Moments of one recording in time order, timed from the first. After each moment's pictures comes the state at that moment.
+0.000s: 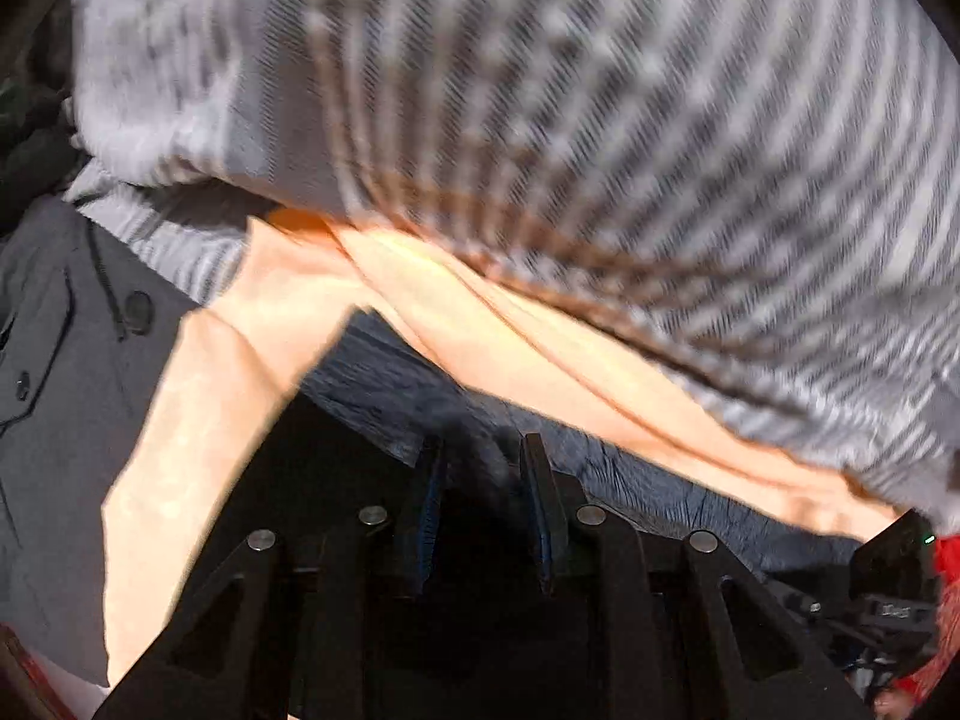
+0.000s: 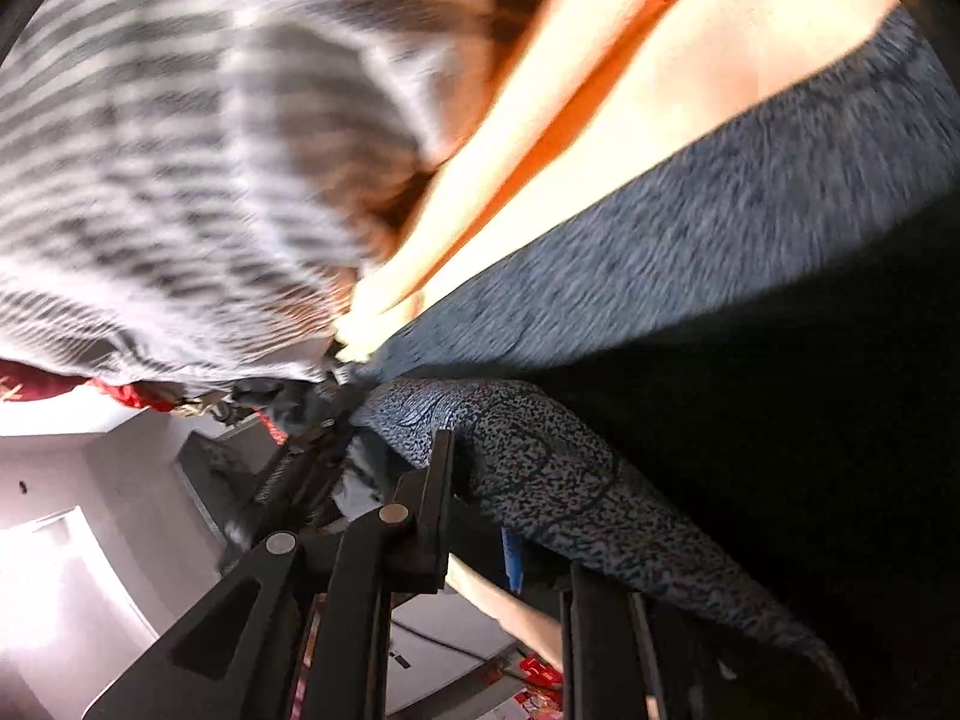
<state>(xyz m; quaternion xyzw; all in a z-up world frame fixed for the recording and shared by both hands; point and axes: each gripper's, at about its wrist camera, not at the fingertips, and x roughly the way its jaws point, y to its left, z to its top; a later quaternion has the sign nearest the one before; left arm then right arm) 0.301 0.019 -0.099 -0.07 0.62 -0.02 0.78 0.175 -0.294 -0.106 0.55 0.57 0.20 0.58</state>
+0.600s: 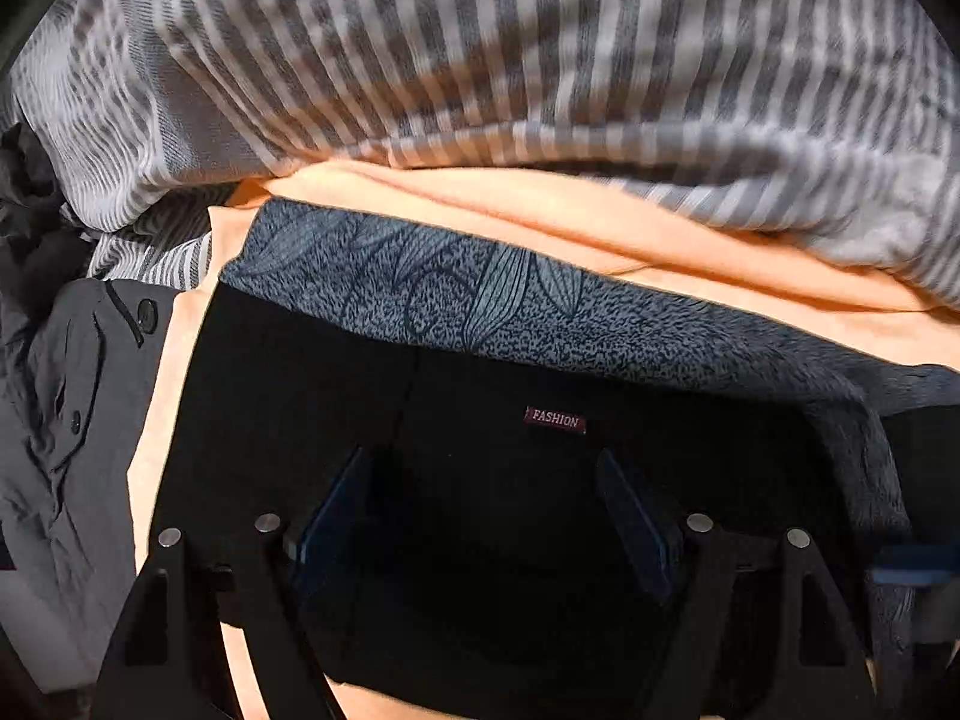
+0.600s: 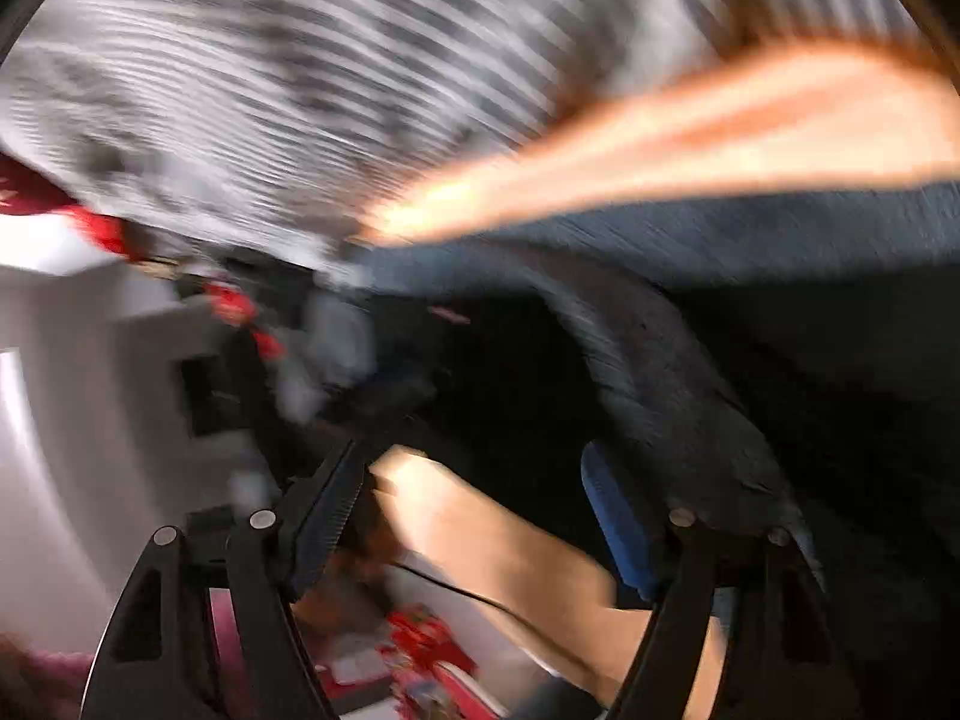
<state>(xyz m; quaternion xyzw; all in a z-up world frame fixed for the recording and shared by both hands) 0.238 -0.052 -0.134 0.12 0.63 -0.02 0.77 0.155 -0.234 -0.042 0.37 0.62 0.25 0.65</state>
